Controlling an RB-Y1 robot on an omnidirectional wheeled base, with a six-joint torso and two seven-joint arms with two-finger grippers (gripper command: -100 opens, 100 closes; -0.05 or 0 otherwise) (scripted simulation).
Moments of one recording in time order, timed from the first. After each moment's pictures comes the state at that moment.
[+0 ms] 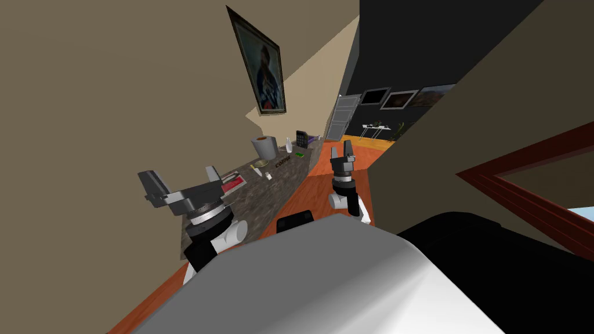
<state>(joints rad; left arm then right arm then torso) 0.49 0.02 0.00 -2.32 0.09 -0.64 0.17 0.47 0.01 -0.04 -2.37 0.10 -0.52 -0.04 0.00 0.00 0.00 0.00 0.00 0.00</state>
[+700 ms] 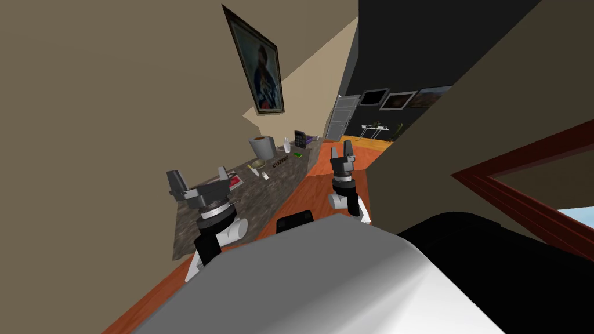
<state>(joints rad) 0.43 0.13 0.00 -2.20 0.13 -0.70 0.21 0.47 0.01 -0.04 -2.37 0.10 -0.52 -0.04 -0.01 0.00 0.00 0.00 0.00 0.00</state>
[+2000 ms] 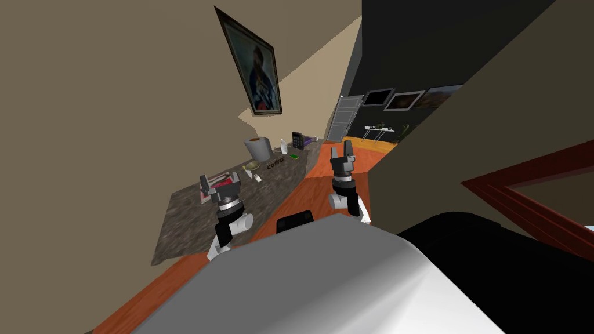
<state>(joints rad) 0.31 0.17 -0.01 -1.89 0.27 -0.78 0.35 0.47 0.01 -0.04 -2.37 0.10 -0.52 -0.04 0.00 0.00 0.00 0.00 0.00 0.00</state>
